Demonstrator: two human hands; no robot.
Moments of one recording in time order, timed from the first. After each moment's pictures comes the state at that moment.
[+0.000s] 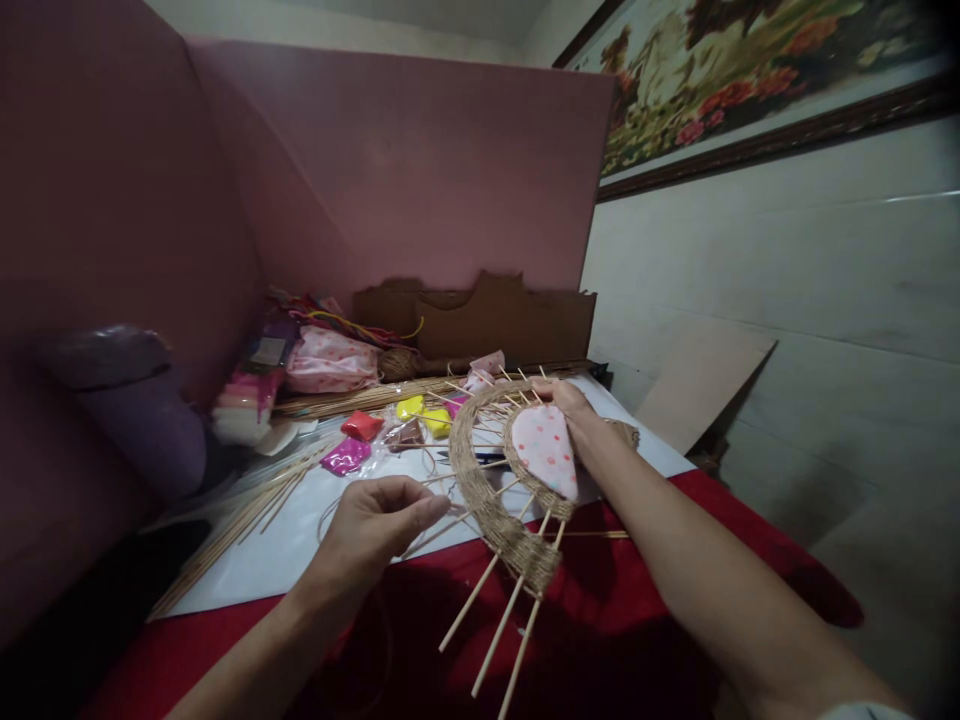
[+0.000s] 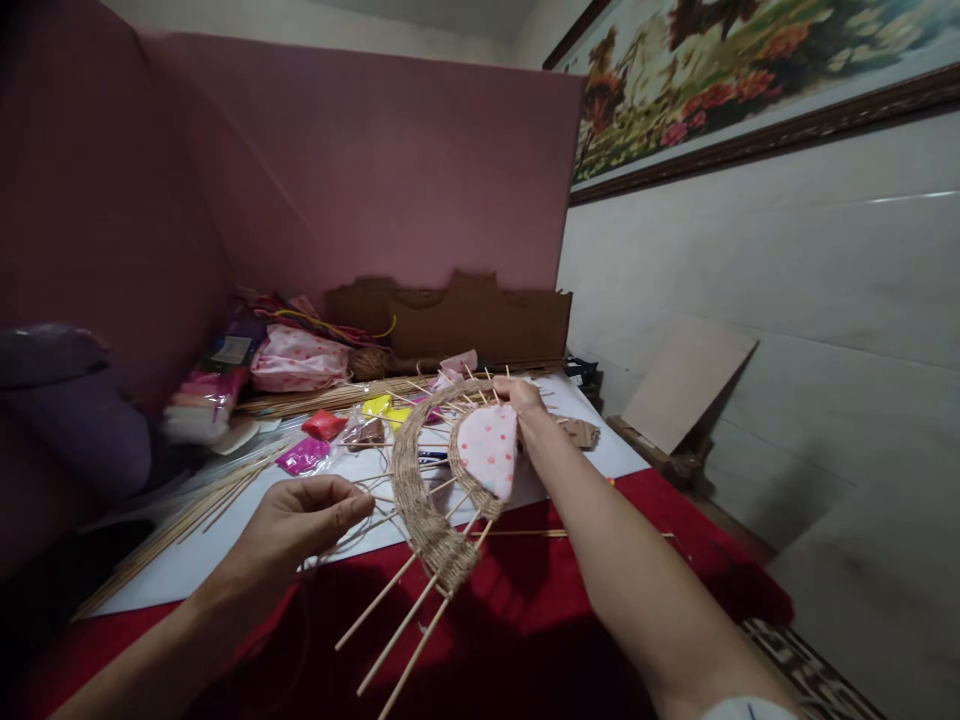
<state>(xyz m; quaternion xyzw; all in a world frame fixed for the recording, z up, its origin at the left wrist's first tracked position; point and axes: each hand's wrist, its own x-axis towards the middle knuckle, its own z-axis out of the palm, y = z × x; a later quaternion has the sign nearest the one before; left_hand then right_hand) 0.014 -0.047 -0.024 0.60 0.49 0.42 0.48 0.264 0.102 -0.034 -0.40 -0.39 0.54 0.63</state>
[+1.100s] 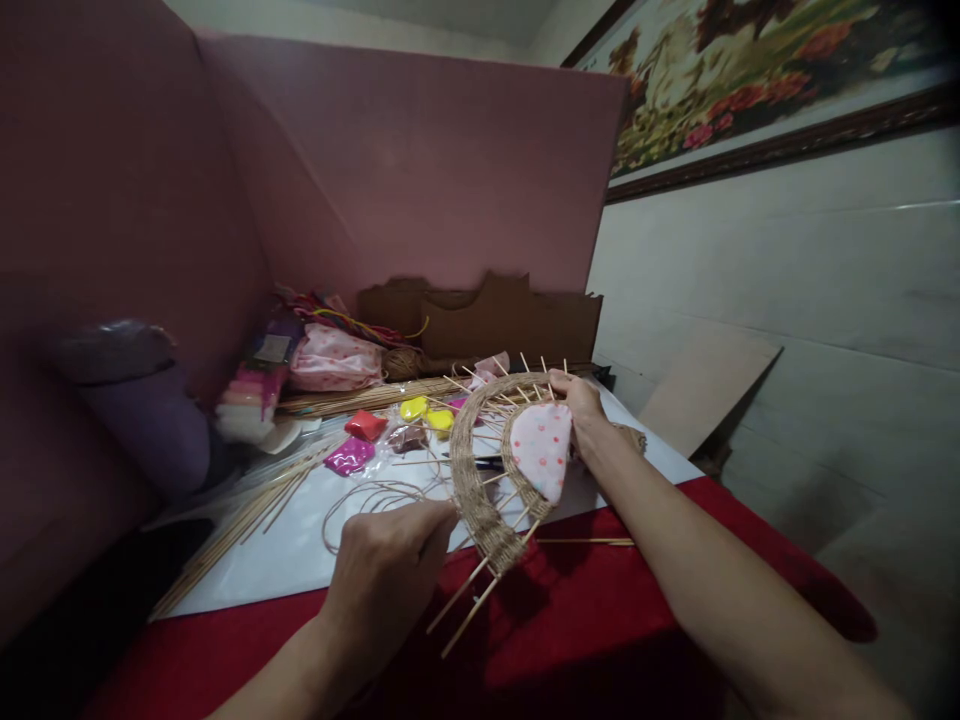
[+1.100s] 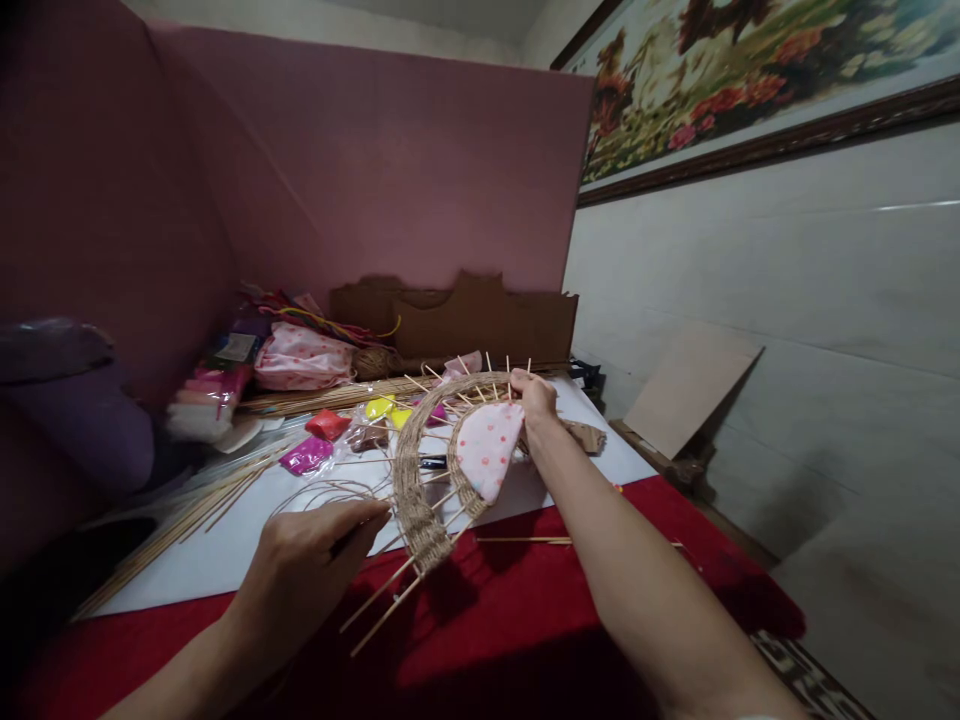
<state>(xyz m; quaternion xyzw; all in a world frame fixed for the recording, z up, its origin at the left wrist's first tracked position) 0.014 -0.053 -0.046 0.83 0.41 0.37 -0.09 0.273 0.115 -0.043 -0.43 -0.30 0.46 0.72</state>
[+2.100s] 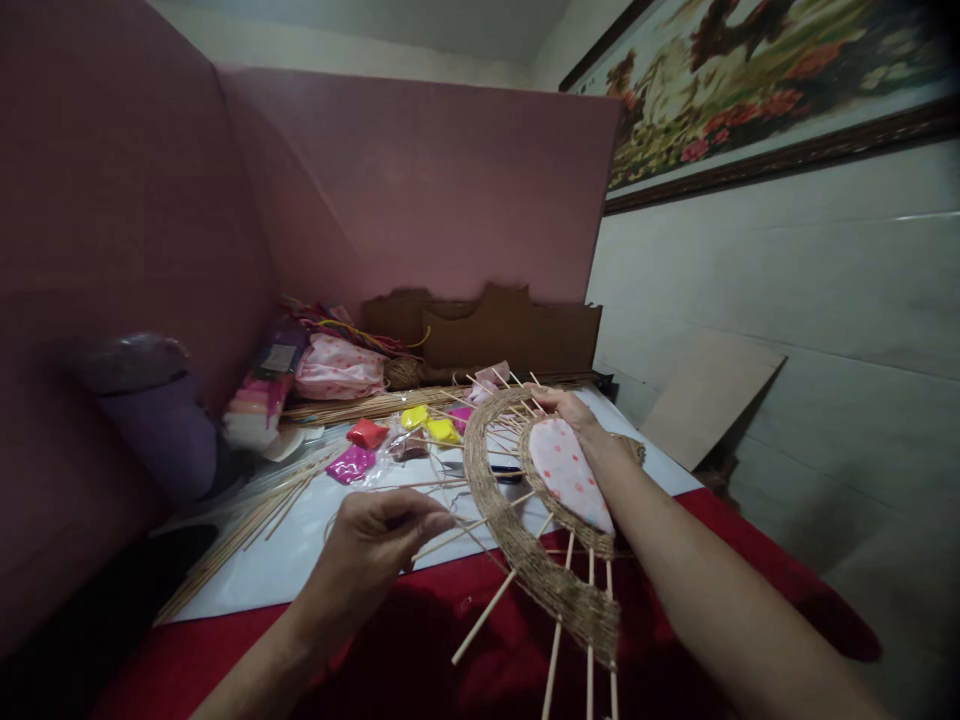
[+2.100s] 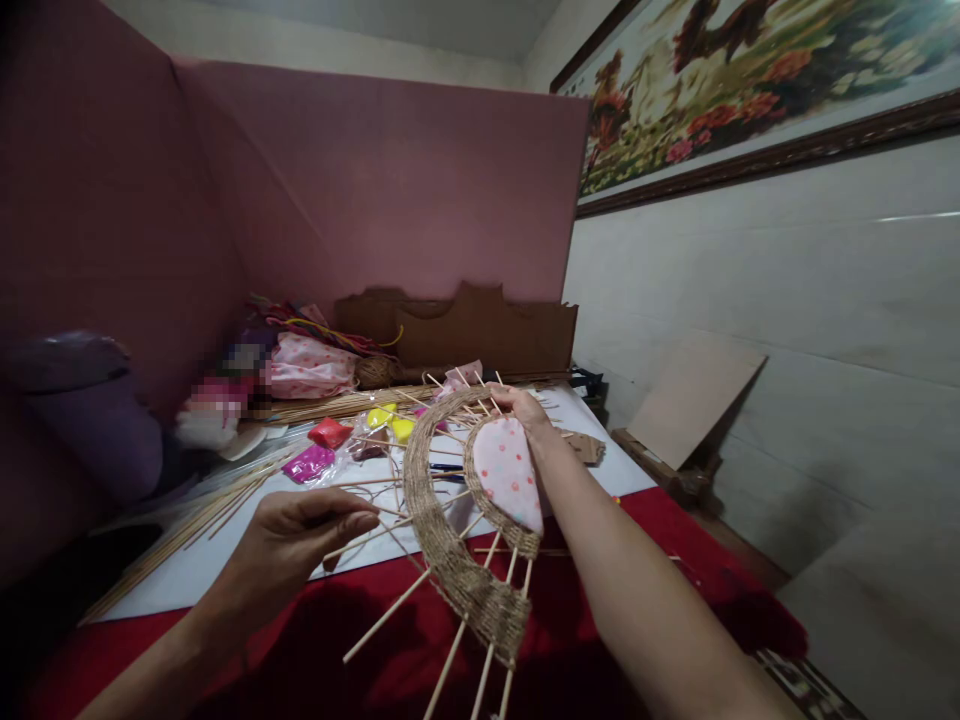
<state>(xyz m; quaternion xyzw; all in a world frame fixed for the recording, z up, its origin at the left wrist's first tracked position) 0.007 -0.049 -0.024 0.71 0.44 0.43 0.35 0.267 0.103 -0.031 -0.36 -0.38 0.62 0.58</state>
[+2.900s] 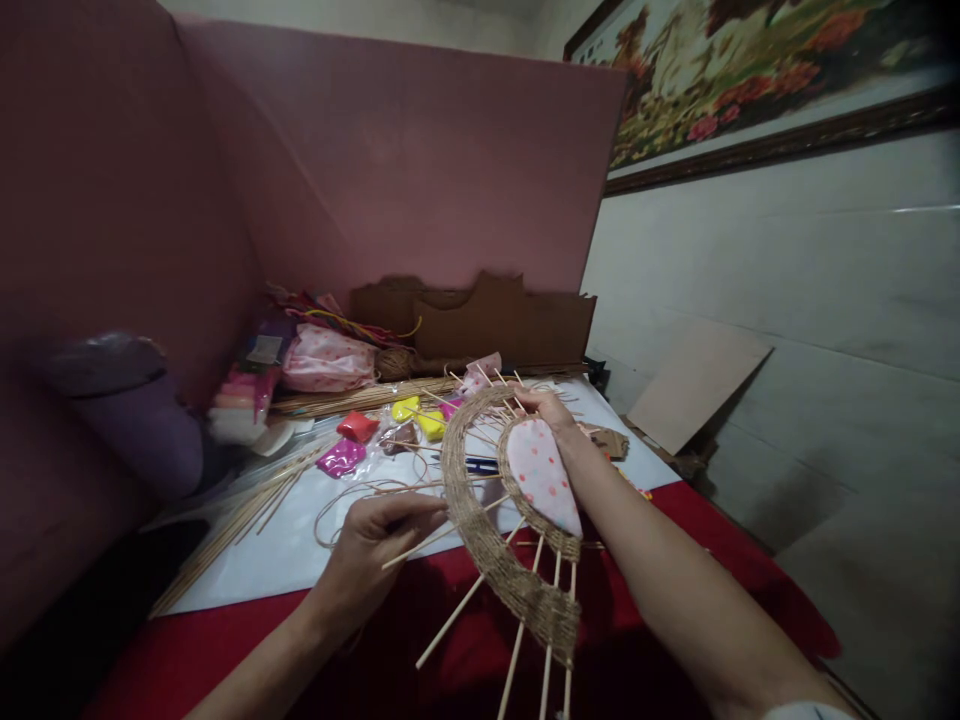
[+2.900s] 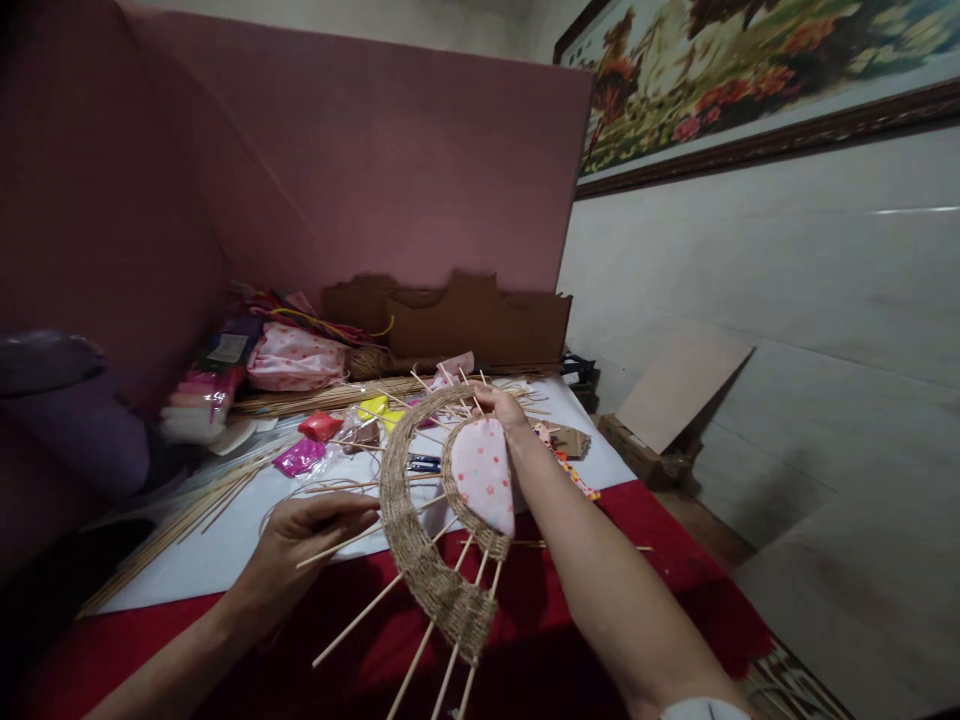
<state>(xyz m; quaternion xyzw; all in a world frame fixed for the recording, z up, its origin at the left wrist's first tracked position) 0.015 -0.044 -0.036 0.68 0.41 0.45 0.39 0.262 0.111 -0.041 -0.33 -0.34 0.67 0.57</state>
